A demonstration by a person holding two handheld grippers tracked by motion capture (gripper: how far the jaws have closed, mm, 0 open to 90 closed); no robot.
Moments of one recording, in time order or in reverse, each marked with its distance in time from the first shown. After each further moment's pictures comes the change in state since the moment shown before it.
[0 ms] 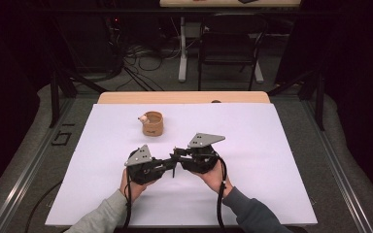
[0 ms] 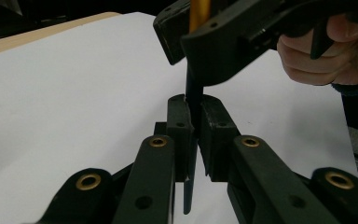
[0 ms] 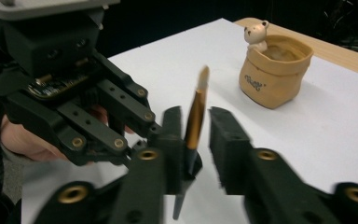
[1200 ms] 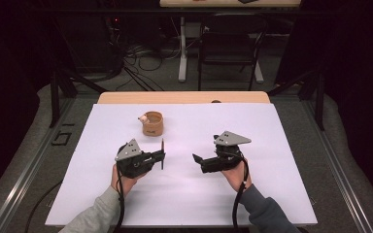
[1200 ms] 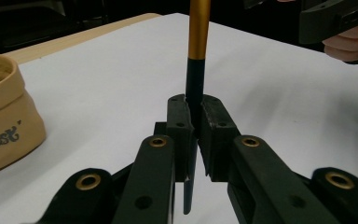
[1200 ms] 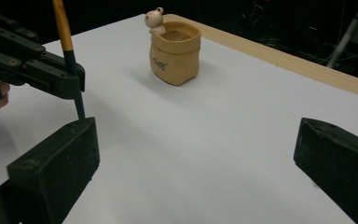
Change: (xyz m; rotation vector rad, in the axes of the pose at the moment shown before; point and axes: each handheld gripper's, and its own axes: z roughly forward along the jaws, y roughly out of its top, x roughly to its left) left arm 0.025 -0.003 -0.020 -0.005 0.130 -0.014; right arm -0.041 -0.027 -0.044 -0.032 -0.258 0.017
